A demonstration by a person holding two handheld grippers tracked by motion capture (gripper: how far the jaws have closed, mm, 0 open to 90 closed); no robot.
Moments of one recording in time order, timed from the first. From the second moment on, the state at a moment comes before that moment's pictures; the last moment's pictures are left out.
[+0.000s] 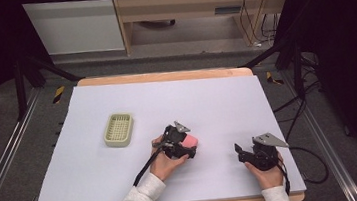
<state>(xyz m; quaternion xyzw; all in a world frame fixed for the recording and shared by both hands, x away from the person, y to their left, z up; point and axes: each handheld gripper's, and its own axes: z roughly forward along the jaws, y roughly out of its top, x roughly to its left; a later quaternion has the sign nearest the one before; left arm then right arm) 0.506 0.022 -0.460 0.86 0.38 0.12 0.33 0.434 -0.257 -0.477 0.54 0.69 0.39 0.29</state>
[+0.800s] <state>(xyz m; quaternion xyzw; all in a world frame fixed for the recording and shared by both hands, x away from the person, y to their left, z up) 0.513 0.013 -0.466 0.87 0.38 0.12 0.29 0.435 -0.257 -0.477 0.53 0.69 0.39 0.28</state>
